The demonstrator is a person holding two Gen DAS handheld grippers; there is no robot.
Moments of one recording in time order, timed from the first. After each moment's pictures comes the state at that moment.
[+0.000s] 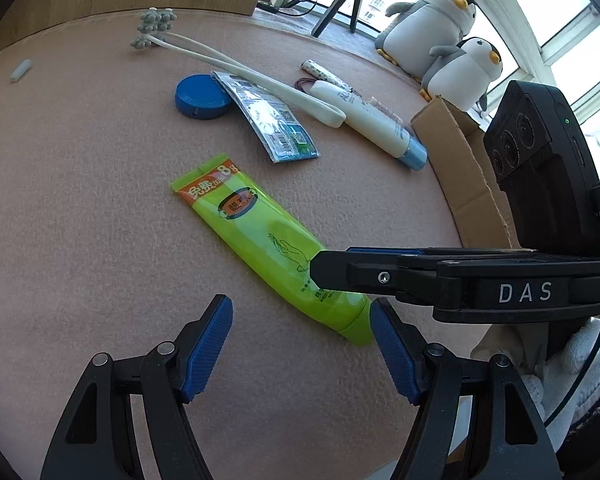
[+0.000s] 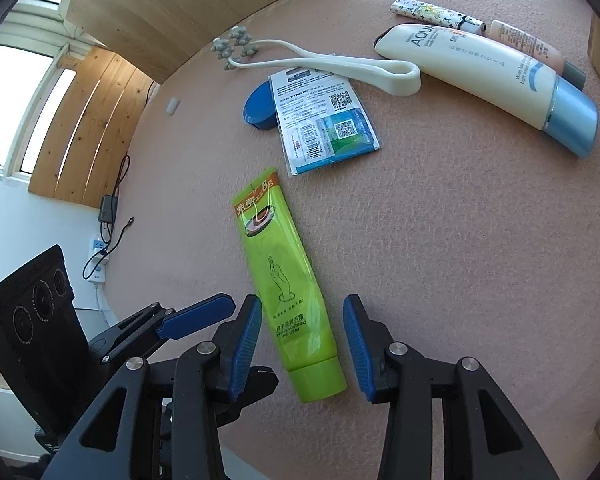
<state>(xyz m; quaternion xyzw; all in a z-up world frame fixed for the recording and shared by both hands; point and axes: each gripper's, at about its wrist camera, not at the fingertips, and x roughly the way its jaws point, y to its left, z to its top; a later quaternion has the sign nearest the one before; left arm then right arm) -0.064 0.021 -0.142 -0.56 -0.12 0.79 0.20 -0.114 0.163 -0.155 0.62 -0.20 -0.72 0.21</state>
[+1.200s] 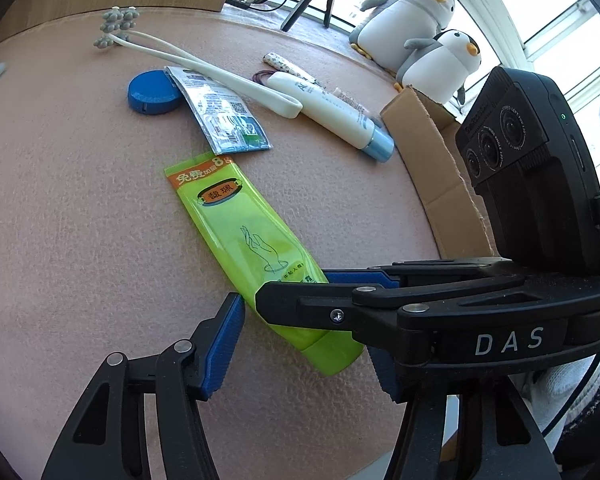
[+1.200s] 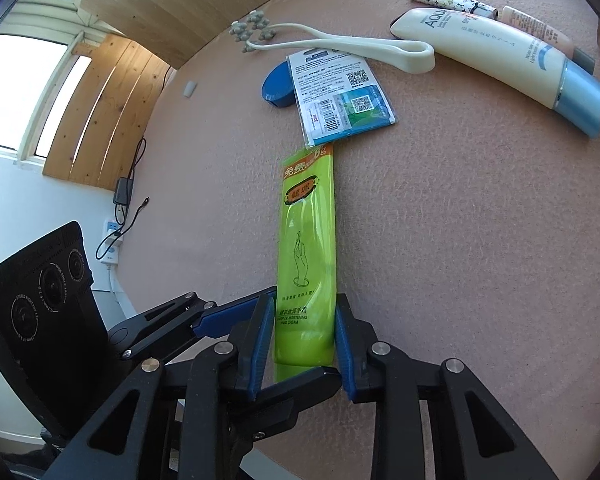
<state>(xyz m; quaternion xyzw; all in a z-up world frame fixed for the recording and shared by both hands) -0.061 0.052 -0.142 -0.55 -0.13 0.79 0.24 -0.098 0.170 -0.156 0.63 -0.21 -0.71 0.24</state>
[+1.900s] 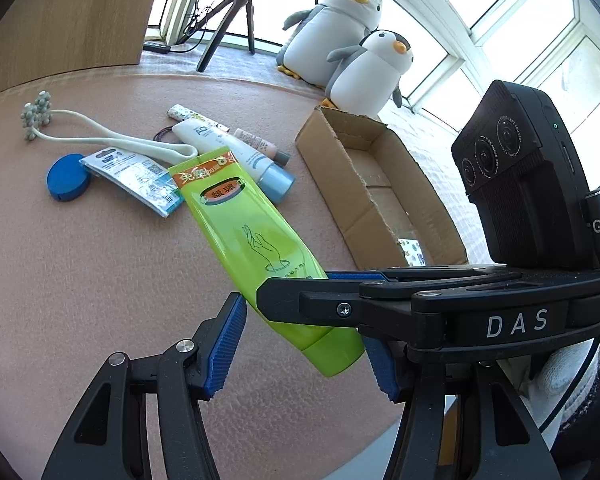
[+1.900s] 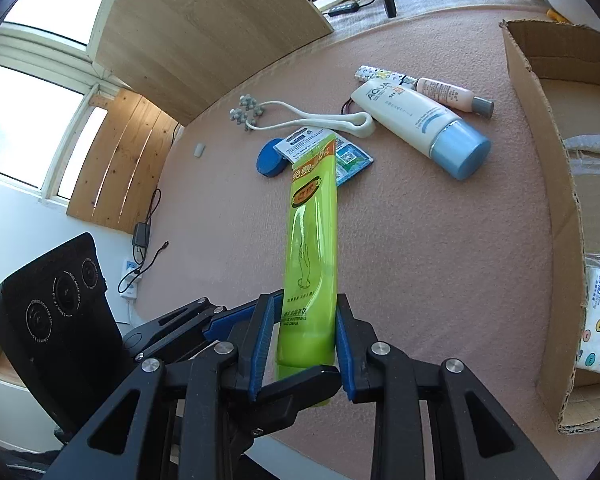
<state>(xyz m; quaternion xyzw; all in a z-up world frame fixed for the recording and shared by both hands) -0.057 0.120 -0.087 -0.50 -0.10 0.80 0.30 -0.078 0.243 -0.099 0.56 -0.25 -0.76 0.21</state>
